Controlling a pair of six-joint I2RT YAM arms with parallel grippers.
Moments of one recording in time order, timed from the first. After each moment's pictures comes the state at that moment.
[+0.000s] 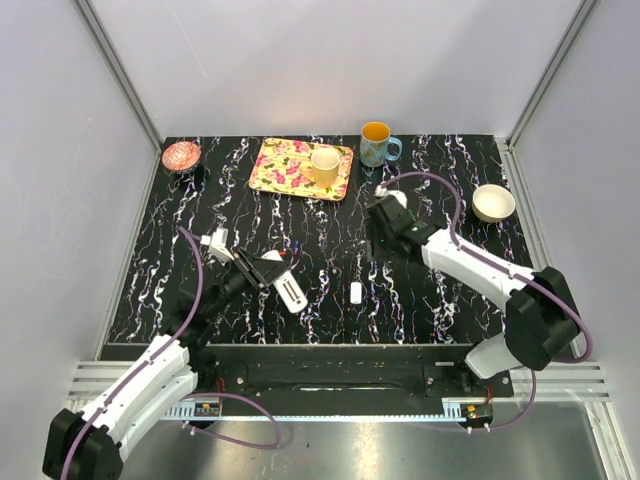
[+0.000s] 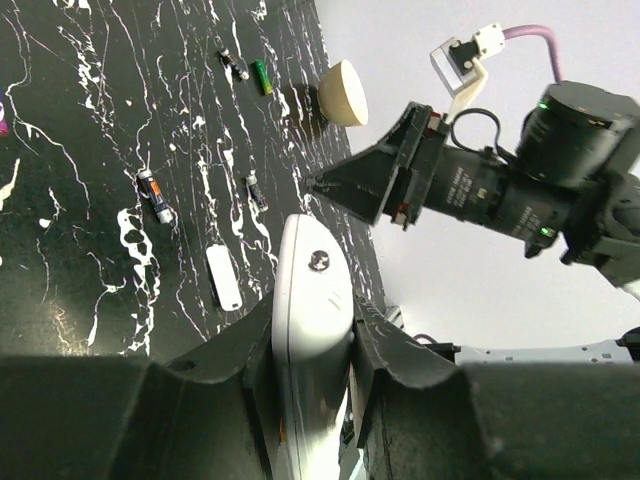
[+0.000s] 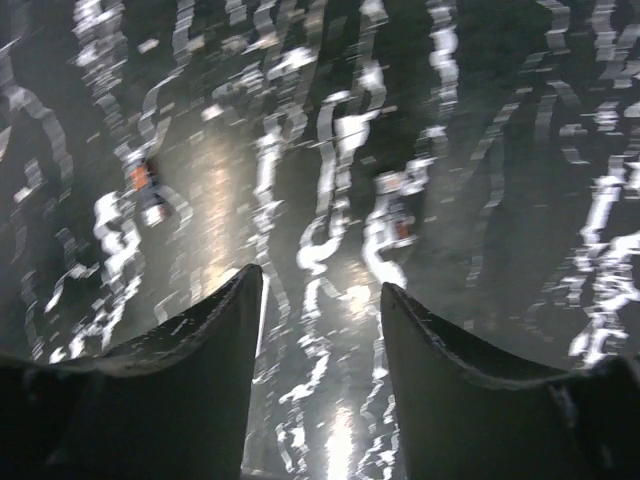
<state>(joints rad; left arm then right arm) -0.44 0.59 0.22 0.26 0.31 -1.06 0.69 1.48 1.07 -0.57 0.21 0.52</state>
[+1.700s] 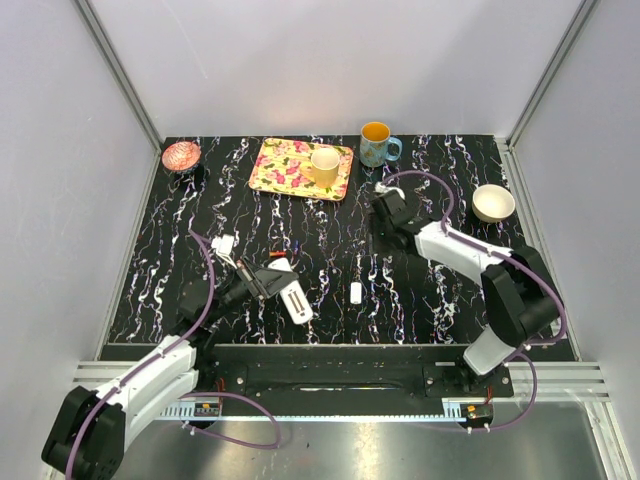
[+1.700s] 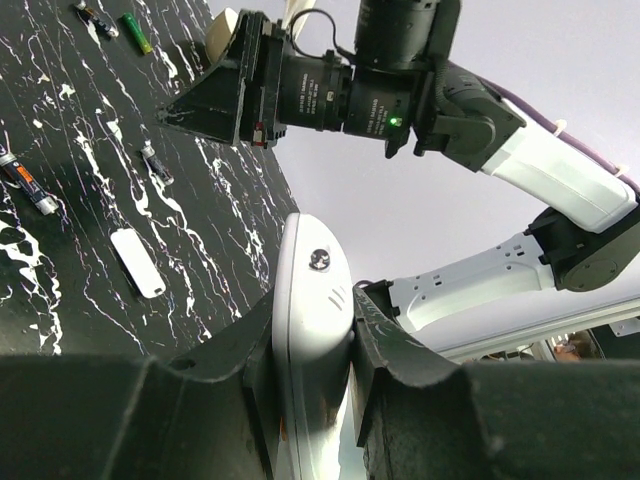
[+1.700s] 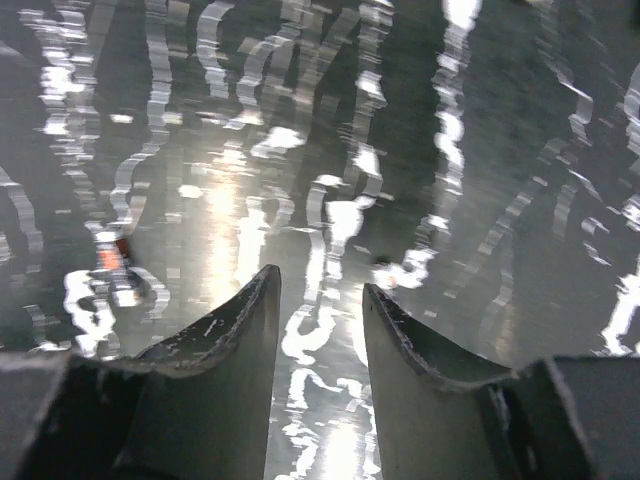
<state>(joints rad) -0.44 0.71 0.06 0.76 0.51 -1.17 0.53 1.61 1.02 -0.38 0.15 0.43</state>
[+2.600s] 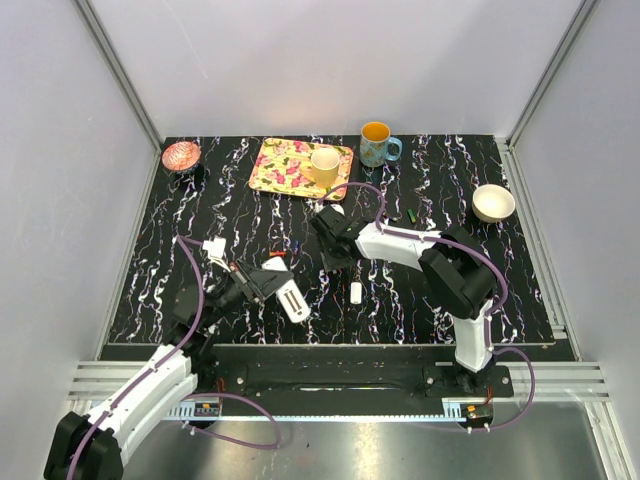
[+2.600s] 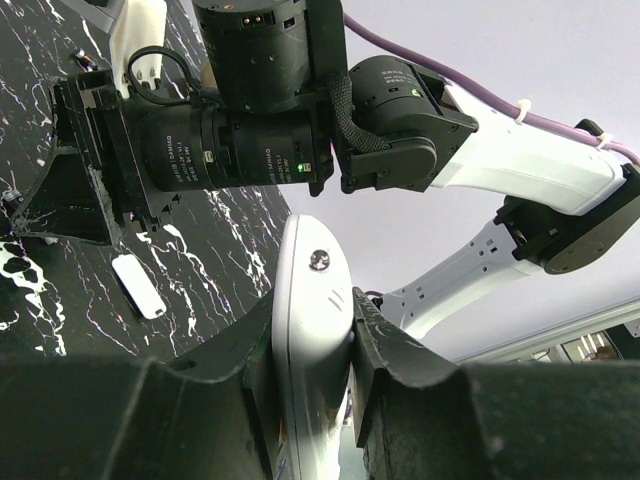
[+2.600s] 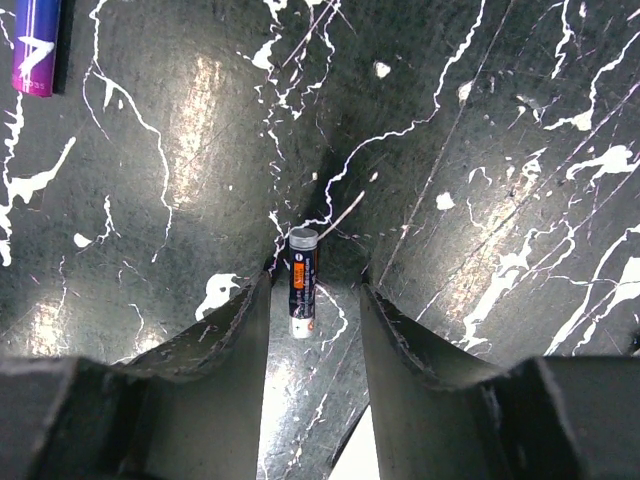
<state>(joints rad) -0.44 0.54 0.06 0.64 0.47 -1.13 0.82 1.97 1.32 -0.46 0.17 0.46</state>
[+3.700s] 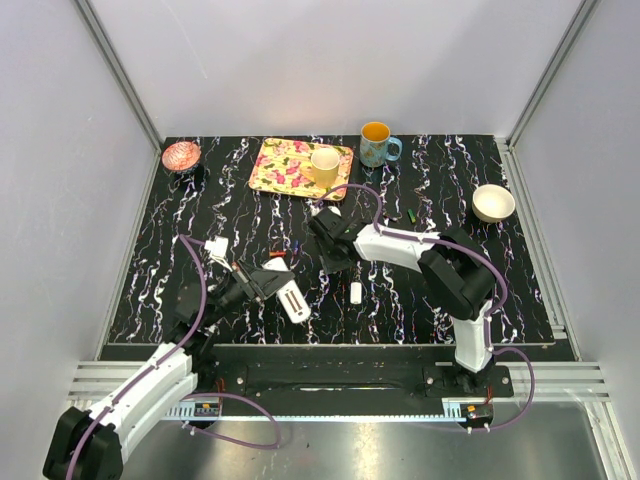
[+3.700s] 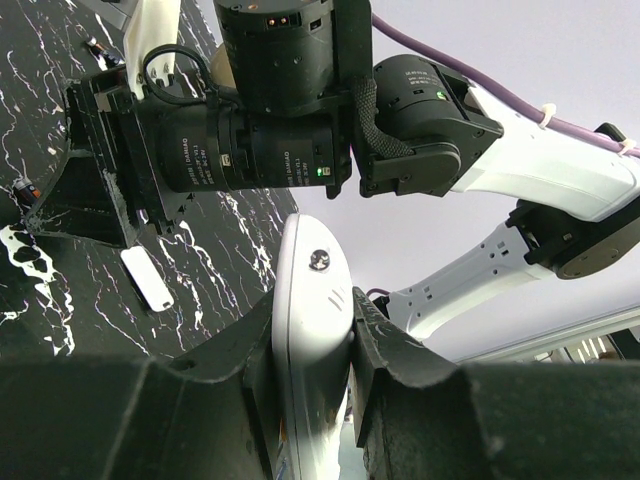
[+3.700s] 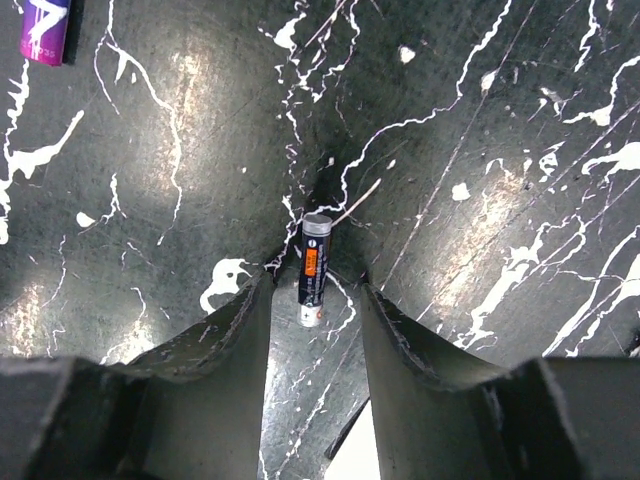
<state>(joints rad) -0.44 0.58 0.06 0.65 0.47 -1.13 0.83 1.97 1.32 -0.47 0.17 0.42</state>
